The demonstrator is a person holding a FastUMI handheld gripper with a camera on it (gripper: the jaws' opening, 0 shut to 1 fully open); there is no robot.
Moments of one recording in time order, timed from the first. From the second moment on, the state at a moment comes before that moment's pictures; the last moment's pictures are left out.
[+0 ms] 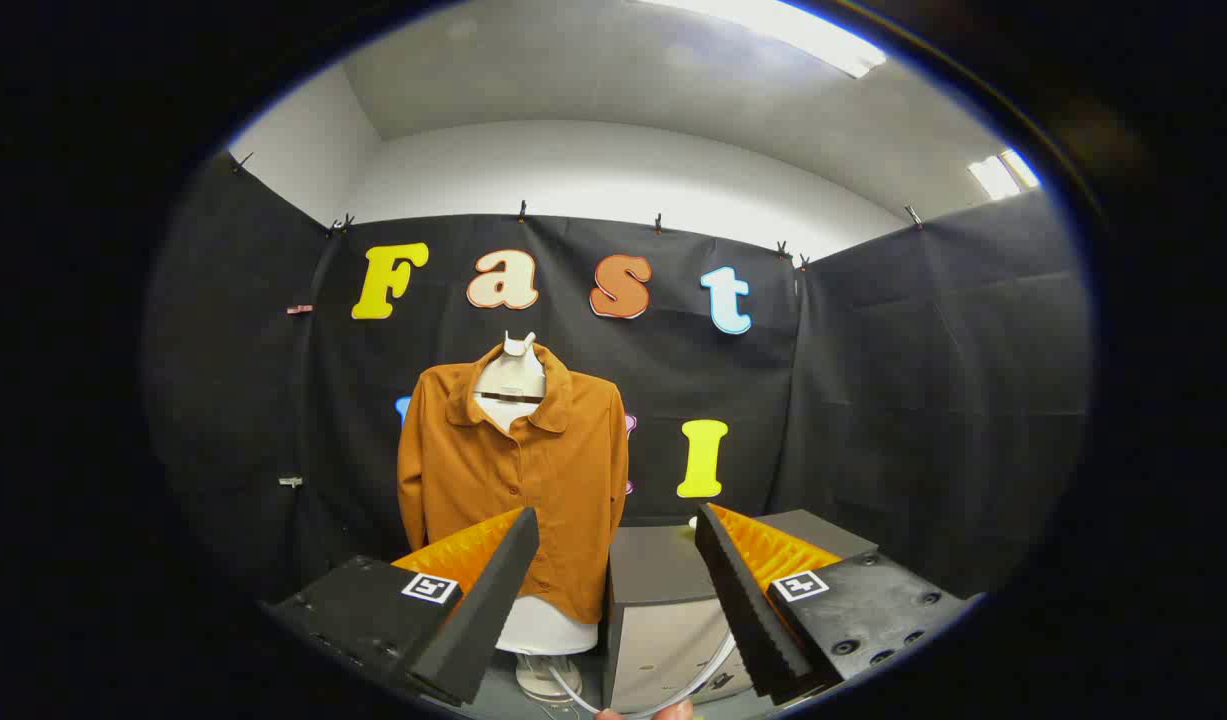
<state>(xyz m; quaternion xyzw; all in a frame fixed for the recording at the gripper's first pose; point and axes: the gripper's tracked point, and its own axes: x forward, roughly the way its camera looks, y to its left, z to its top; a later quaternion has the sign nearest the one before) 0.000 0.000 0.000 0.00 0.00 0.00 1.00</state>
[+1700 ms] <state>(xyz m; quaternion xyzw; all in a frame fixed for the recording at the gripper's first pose) 0.184 -0.183 -0.156 0.02 0.24 -0.05 0.97</state>
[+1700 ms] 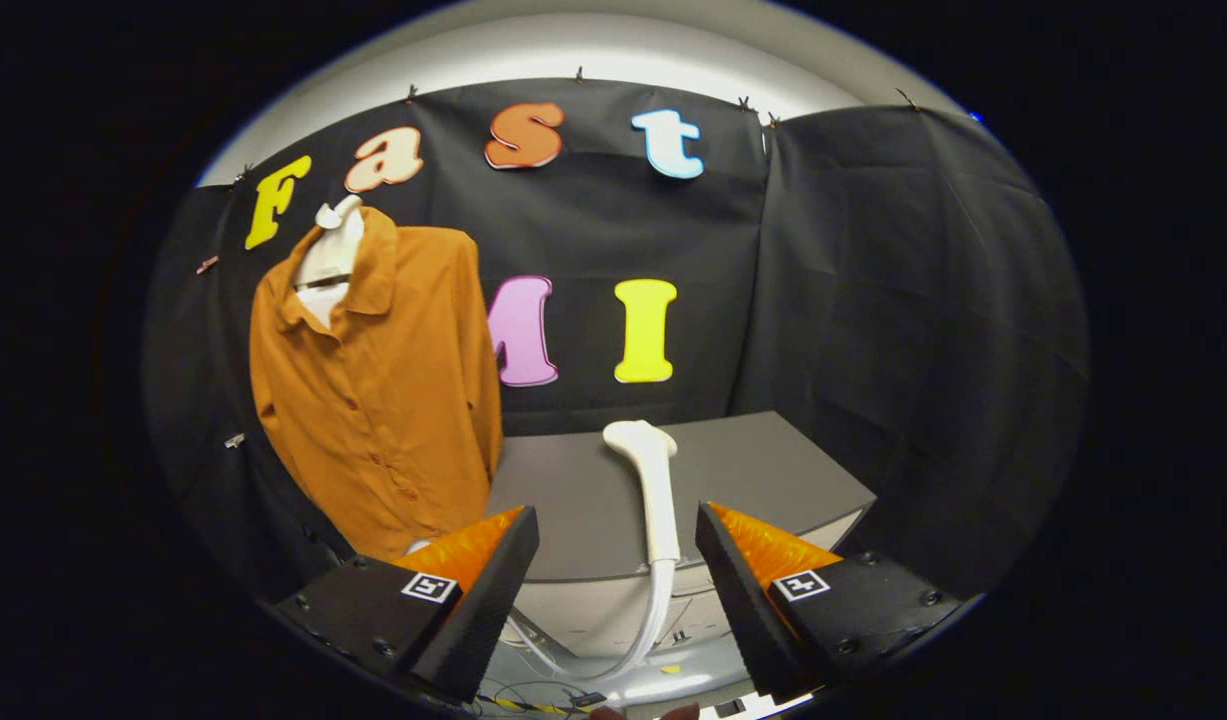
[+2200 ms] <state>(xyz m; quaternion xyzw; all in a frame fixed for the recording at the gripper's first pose) 0.263 -0.223 -0.290 0.05 0.38 -0.04 0.92</state>
